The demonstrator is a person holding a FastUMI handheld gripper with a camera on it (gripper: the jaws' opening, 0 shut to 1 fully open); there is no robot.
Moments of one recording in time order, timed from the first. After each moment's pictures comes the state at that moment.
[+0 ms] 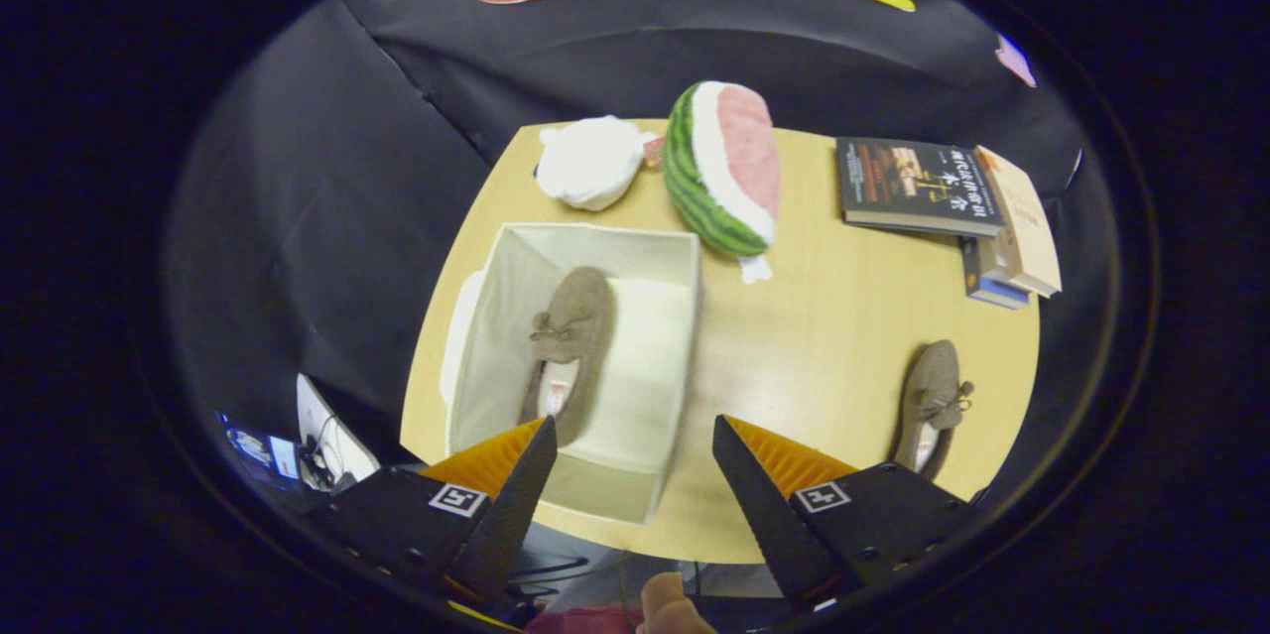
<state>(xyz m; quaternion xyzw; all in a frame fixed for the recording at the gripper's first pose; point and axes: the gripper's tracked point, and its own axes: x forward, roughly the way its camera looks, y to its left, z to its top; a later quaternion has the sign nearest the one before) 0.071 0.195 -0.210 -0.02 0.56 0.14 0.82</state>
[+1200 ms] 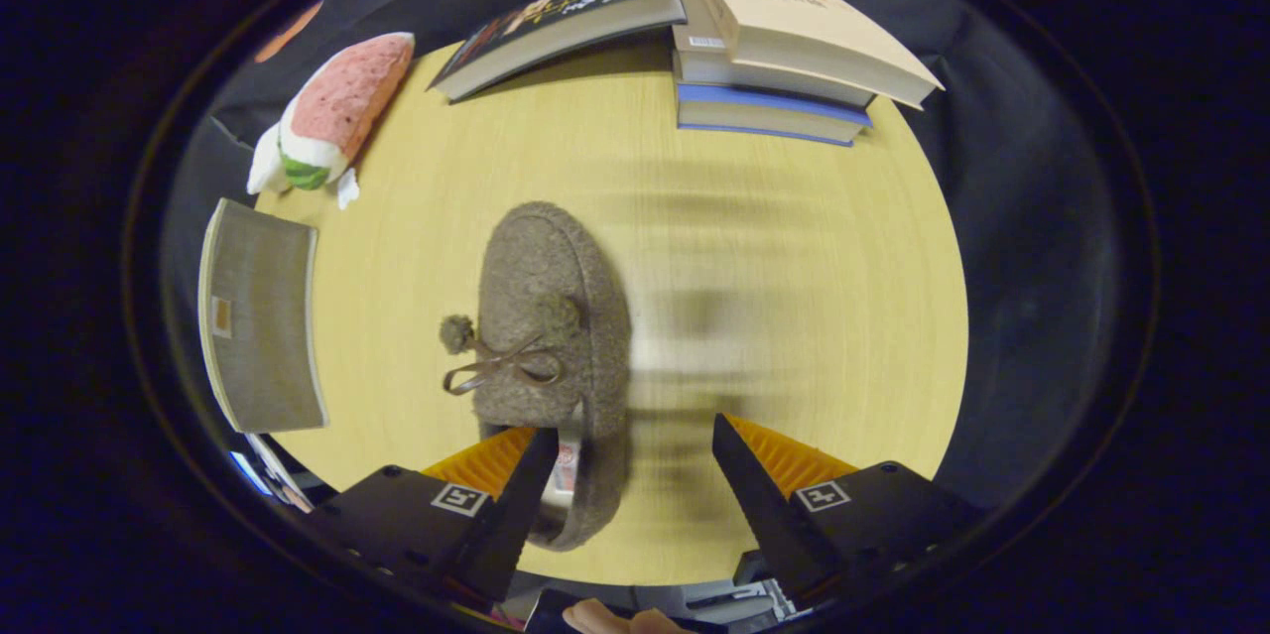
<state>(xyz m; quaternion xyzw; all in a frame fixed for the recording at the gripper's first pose) 0.097 -0.181 -0.380 0.00 0.63 -0.03 0.78</state>
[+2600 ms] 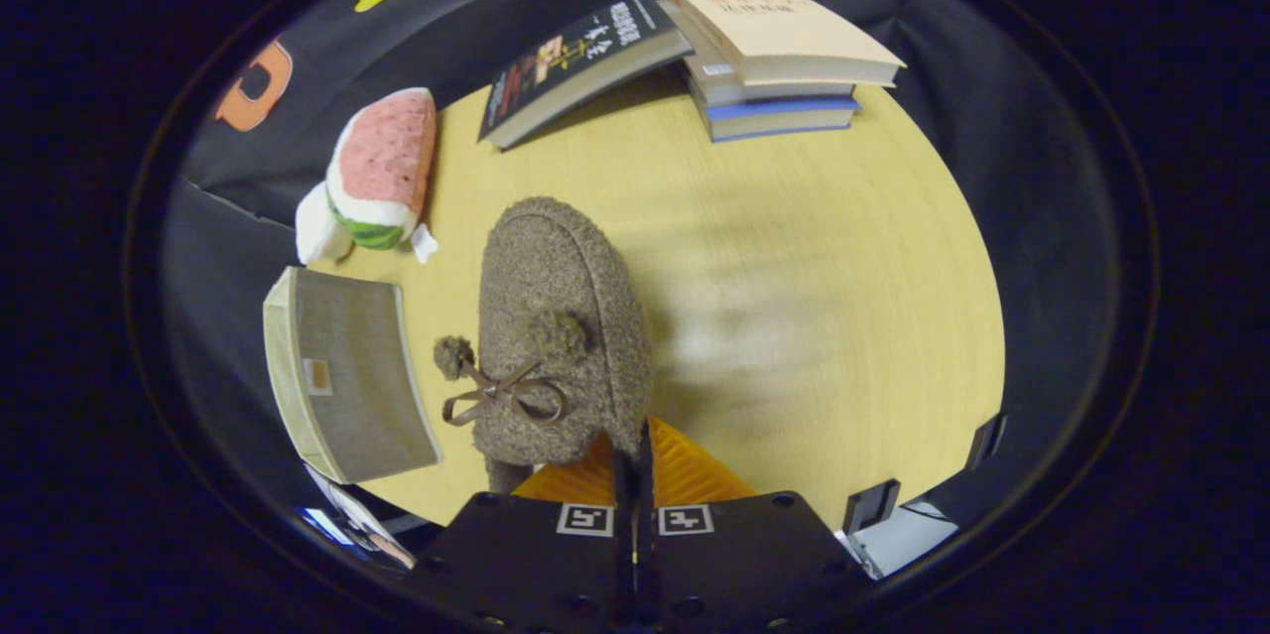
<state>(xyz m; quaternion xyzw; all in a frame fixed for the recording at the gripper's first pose) 0.075 -0.091 -0.296 0.13 0.60 -0.01 0.79</state>
